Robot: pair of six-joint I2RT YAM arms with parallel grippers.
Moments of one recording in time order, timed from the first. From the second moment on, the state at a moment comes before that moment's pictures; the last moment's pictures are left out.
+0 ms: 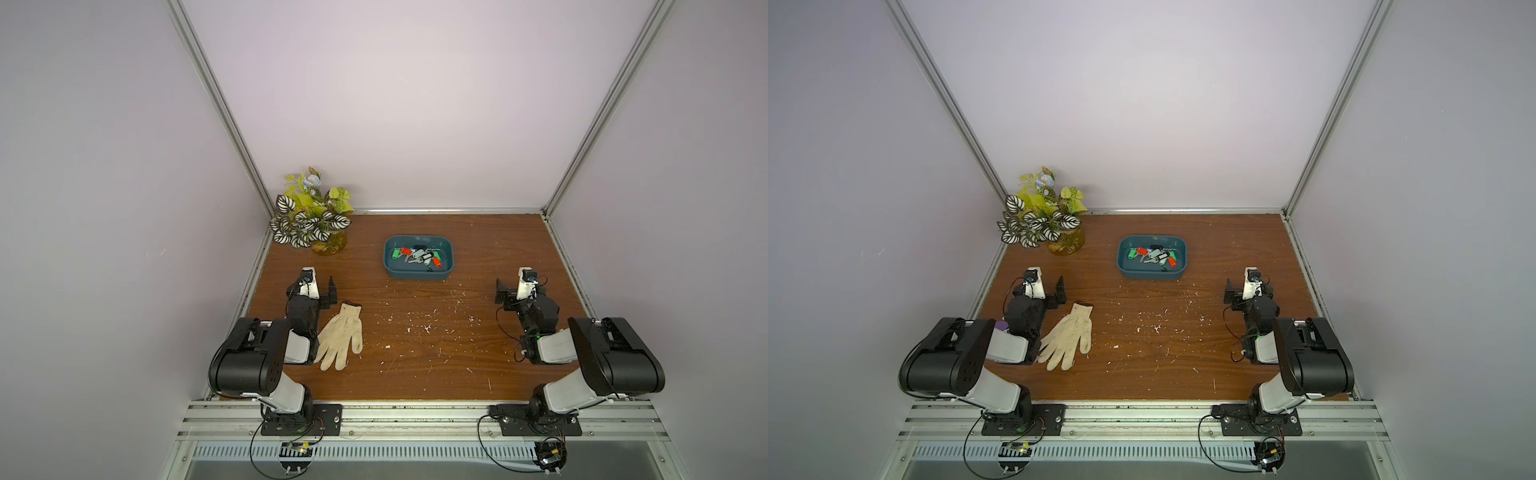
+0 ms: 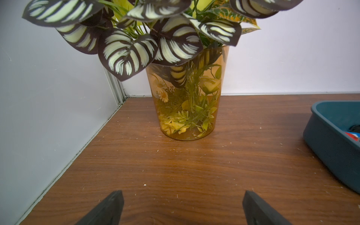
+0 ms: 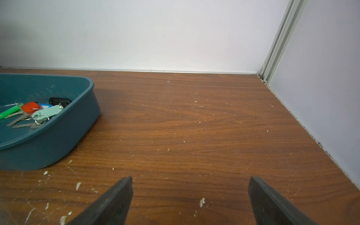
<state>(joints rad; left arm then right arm) -0.02 1.55 0.18 1.22 -0.12 0.04 0.02 1.55 0.19 1.17 0.02 0.00</state>
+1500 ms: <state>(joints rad) -0.12 1.05 0.20 1.00 -0.21 -0.11 0.02 1.18 0.38 0.73 0.04 0.39</state>
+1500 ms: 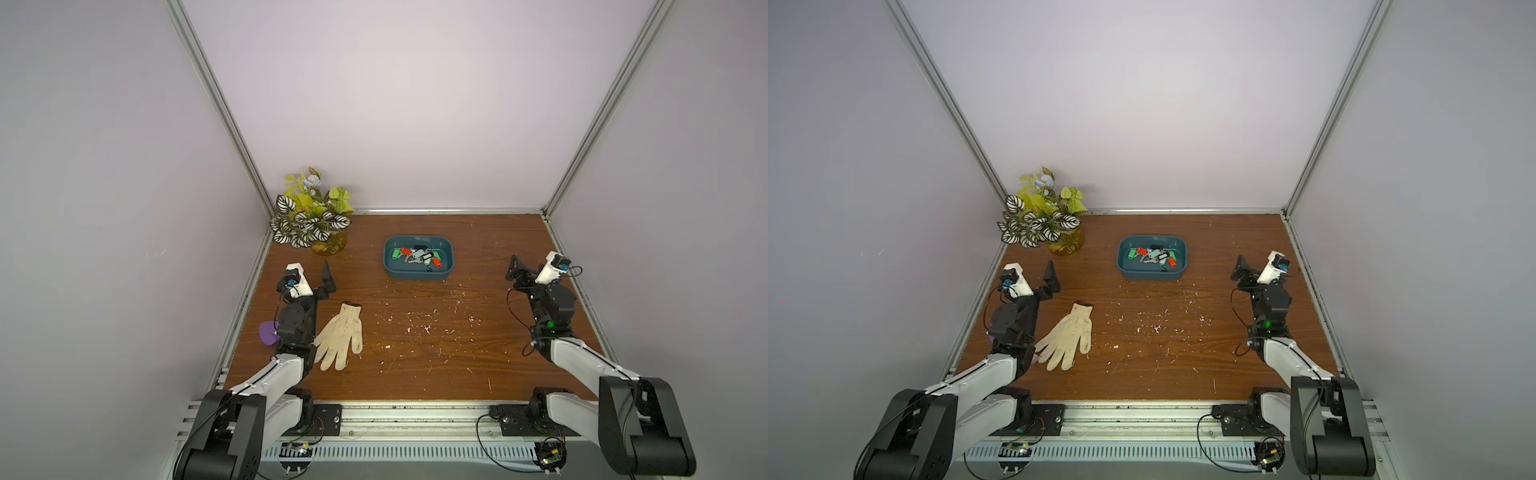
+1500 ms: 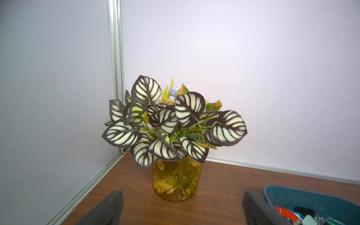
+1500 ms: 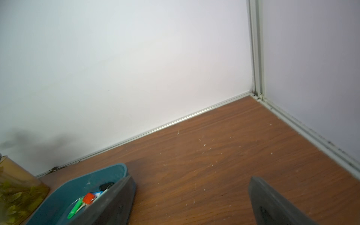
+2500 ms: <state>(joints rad) -0.12 1.33 0.55 0.41 -0.16 -0.31 0.53 2.11 1.56 -0.22 0.17 0.19</state>
